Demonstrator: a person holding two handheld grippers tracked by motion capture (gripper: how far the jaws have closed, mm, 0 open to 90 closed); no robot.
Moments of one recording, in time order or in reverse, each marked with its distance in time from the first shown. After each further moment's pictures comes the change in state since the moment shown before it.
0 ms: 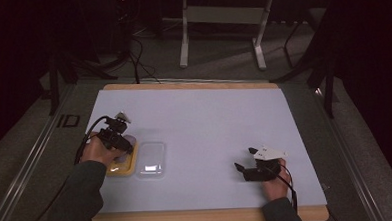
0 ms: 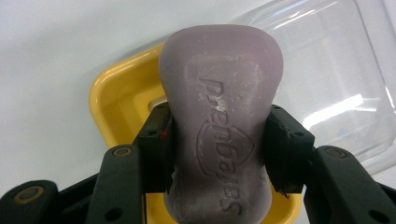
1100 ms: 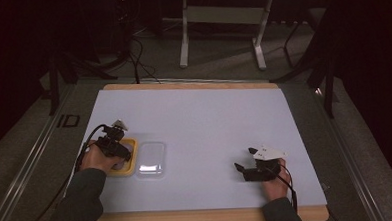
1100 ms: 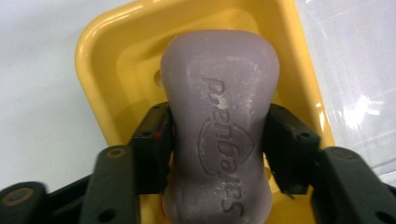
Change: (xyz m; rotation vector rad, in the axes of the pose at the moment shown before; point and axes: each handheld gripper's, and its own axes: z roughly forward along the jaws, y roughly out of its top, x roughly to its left) left arm 0.008 -0.015 0.025 0.044 0.007 -0.060; right arm 0.000 0.000 0.000 0.004 0.001 -0.002
